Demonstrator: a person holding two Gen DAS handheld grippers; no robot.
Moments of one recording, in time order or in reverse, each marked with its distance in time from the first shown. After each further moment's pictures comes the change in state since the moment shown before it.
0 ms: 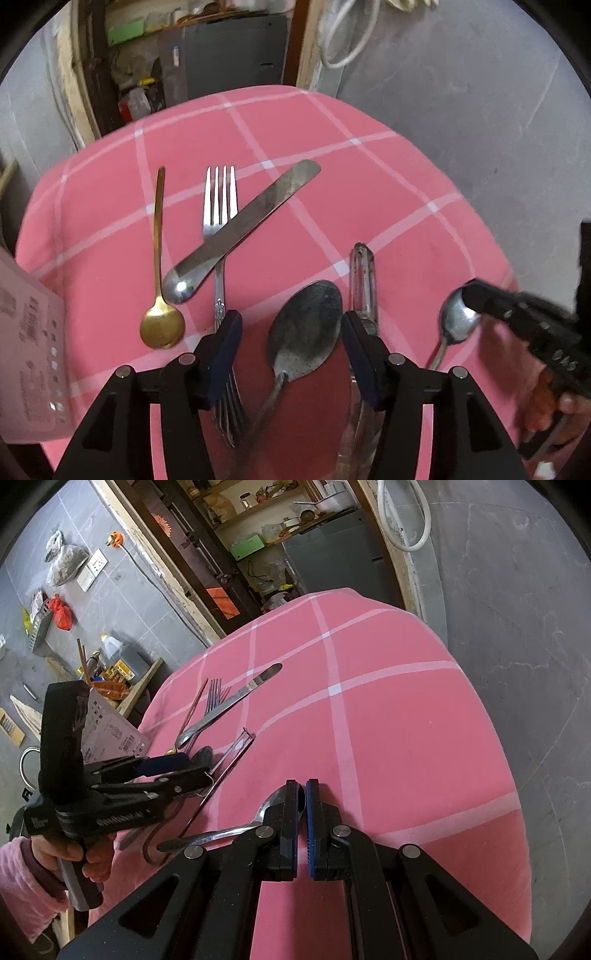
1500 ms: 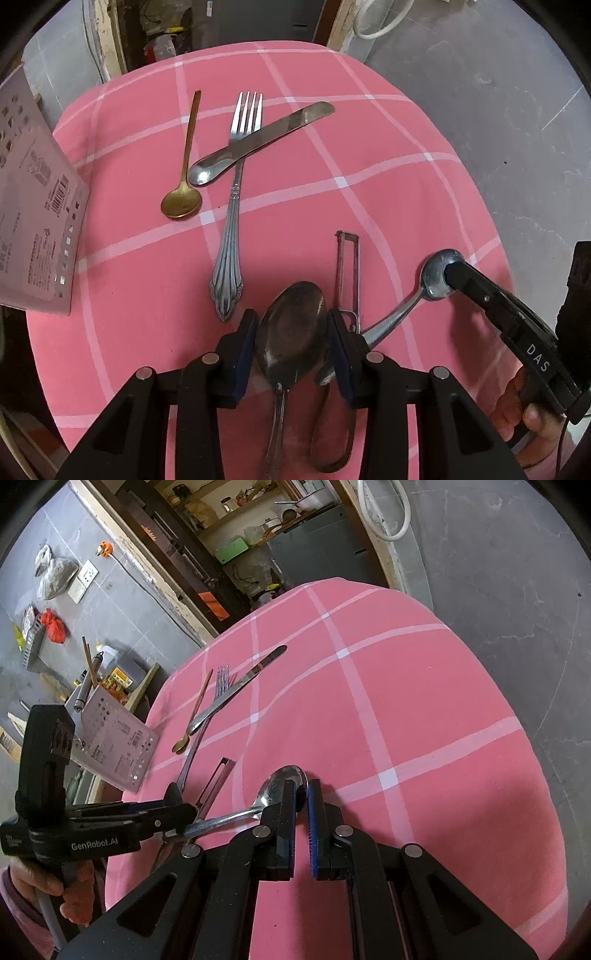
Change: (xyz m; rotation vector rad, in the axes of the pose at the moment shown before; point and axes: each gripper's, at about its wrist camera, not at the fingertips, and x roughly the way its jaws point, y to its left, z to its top) left arm -0.023 0.001 -0.038 -0.193 0.173 -0.039; right arm -0.009 0.010 -0.026 0.074 -0.001 -0.011
